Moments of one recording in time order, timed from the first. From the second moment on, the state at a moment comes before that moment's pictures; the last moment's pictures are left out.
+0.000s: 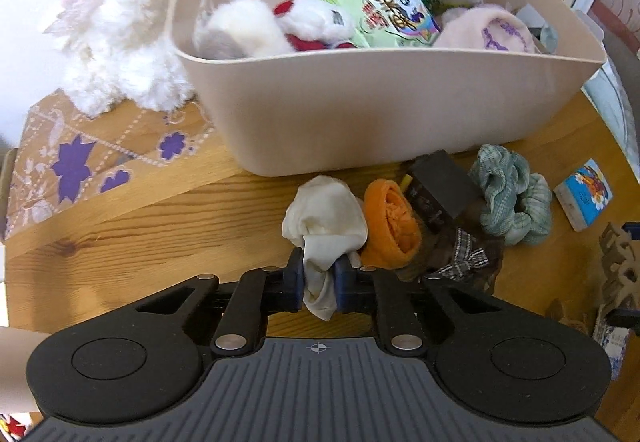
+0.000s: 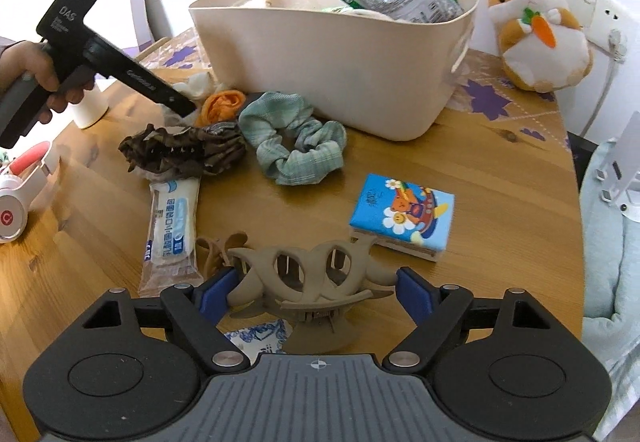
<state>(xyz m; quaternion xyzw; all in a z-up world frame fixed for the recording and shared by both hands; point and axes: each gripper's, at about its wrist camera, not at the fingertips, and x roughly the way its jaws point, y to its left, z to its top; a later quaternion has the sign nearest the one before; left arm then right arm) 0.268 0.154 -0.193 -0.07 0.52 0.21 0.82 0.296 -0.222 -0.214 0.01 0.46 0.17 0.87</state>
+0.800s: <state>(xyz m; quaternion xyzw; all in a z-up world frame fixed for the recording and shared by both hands) 0.229 0.135 -0.132 -0.06 0.46 0.21 0.86 0.300 -0.245 -0.150 0.02 0.38 0.12 0.92</state>
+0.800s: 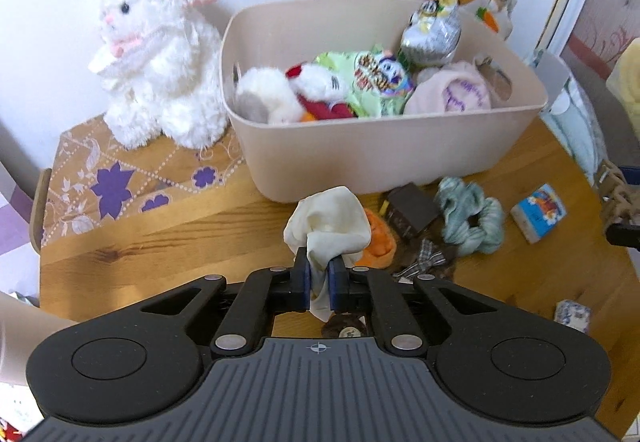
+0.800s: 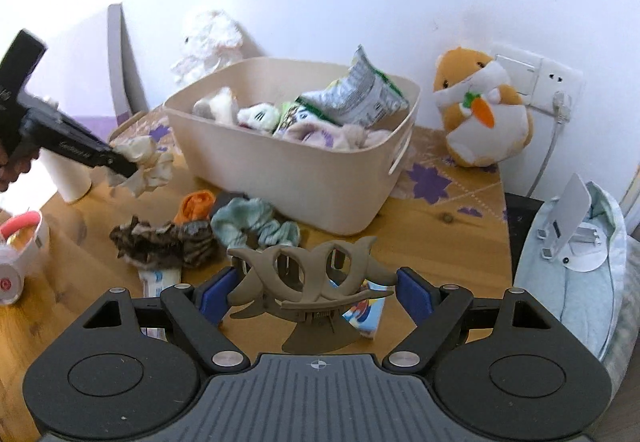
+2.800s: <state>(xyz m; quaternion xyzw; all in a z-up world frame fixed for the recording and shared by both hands) 0.317 0.157 -0.110 0.01 0.40 0.25 0.88 0.450 -0.207 -0.136 -0.02 0.38 0.04 0.93</state>
